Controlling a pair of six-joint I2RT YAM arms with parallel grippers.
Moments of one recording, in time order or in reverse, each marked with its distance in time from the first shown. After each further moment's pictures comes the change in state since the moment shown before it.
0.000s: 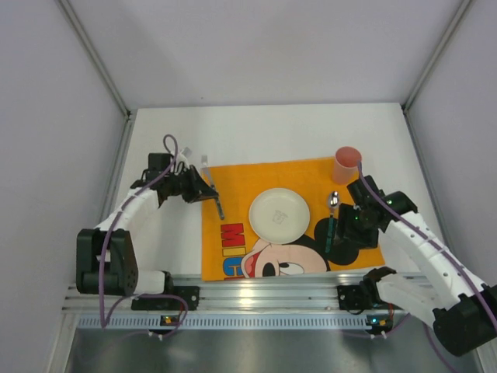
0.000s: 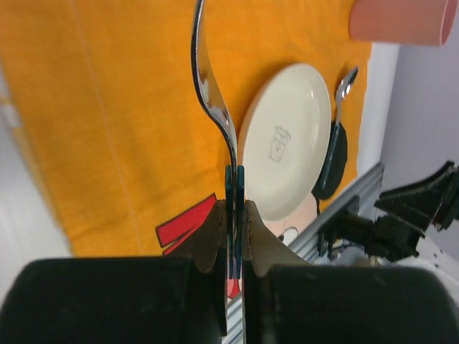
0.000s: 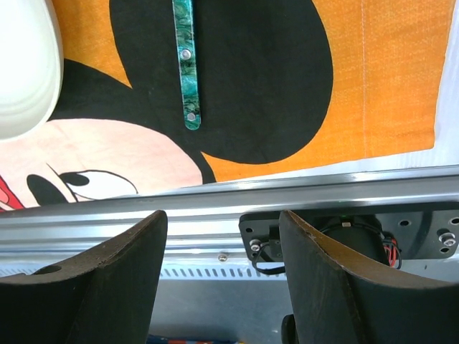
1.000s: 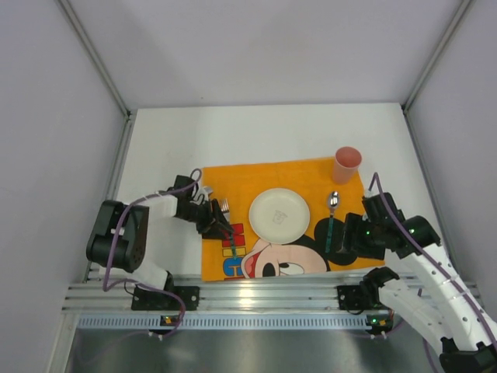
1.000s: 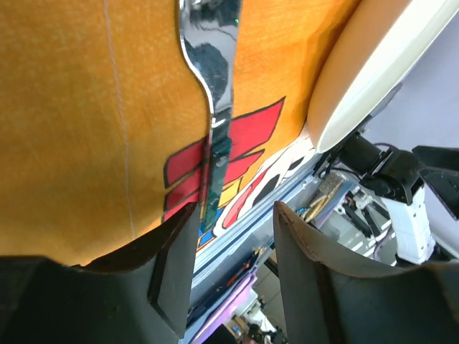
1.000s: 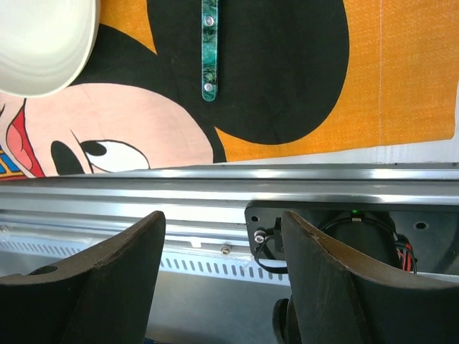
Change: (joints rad) left arm -0.192 0.245 -0.204 -0.003 0.110 -0.117; right arm 0.000 -0.290 -0.070 -0.051 -0.056 -0.008
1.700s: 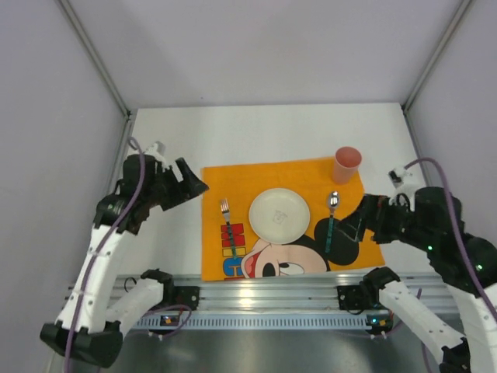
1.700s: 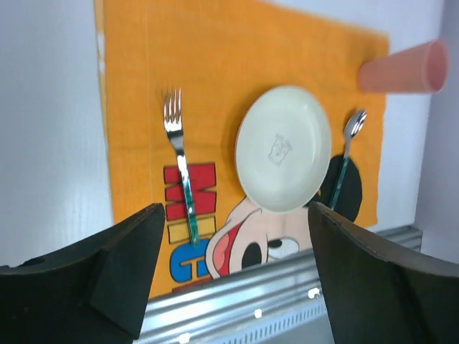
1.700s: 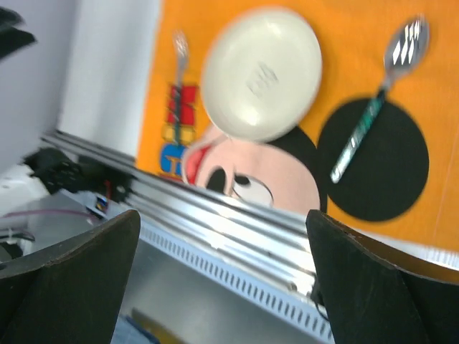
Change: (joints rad) left arm -0.016 -0.628 0.396 -0.525 -0.552 -0.013; right arm 0.000 -0.096 0.363 -0.014 -0.183 -0.106
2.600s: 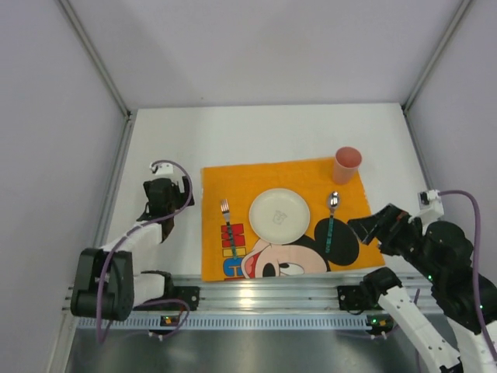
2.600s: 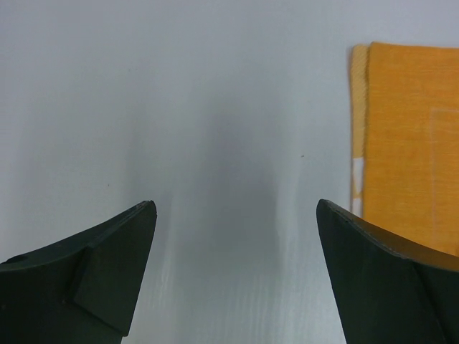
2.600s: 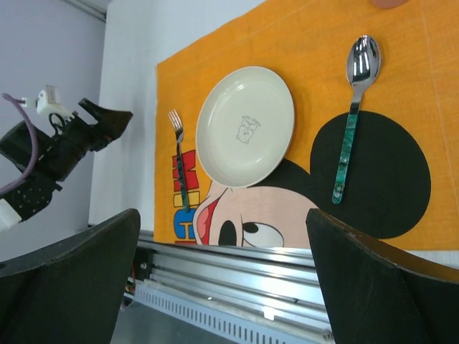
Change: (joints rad) left arm 0.093 0.202 -0.594 1.061 -0.493 0.481; right arm 0.000 -0.328 -0.127 0.134 0.209 0.269
